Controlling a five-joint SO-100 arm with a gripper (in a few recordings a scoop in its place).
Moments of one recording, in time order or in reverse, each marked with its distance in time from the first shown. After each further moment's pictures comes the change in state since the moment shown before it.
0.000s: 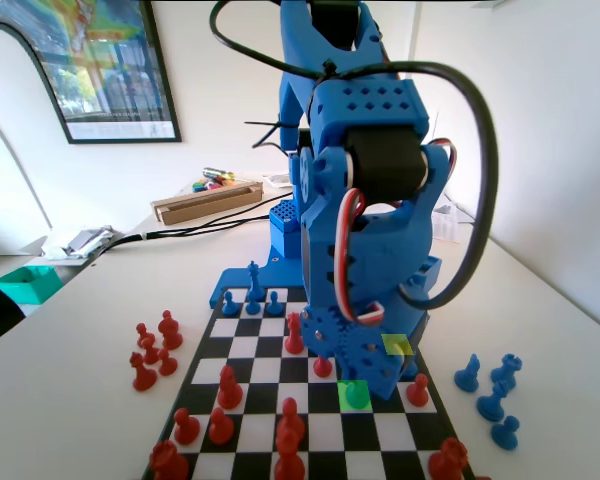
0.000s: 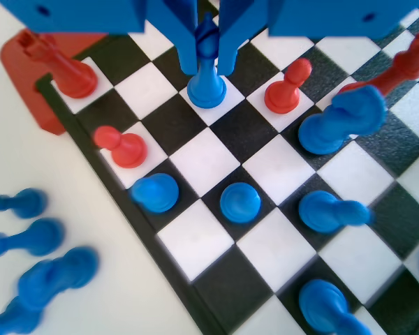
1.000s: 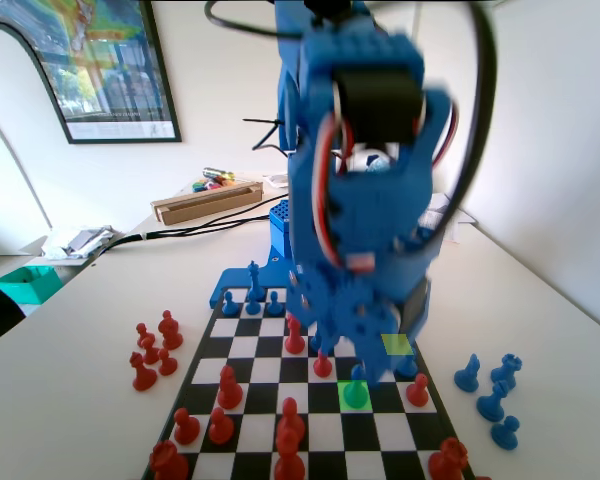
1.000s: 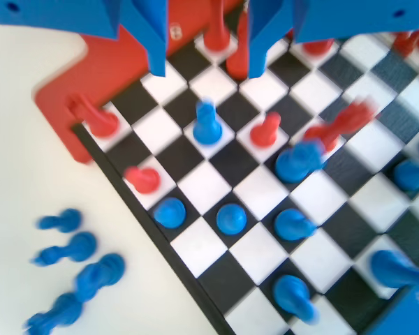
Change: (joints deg) arm 2.1 8.8 -5.7 12.6 -1.6
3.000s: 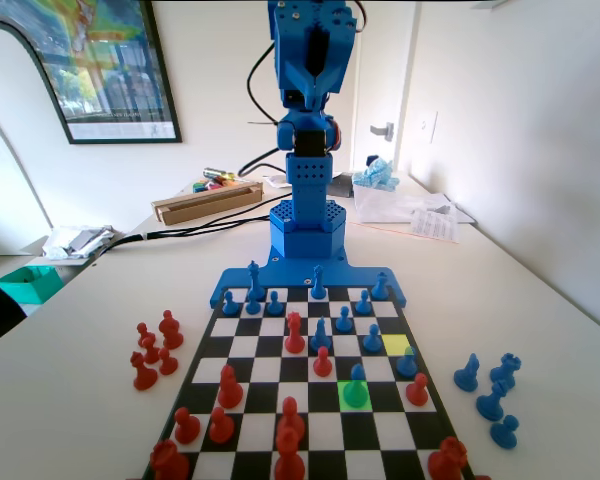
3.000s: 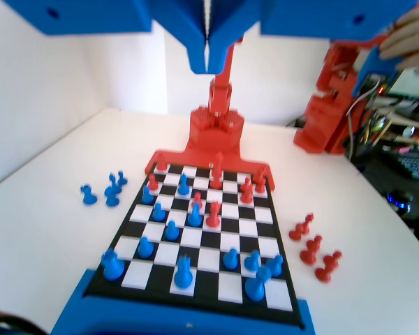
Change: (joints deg) arm 4.3 99.4 34.8 27.0 -51.3
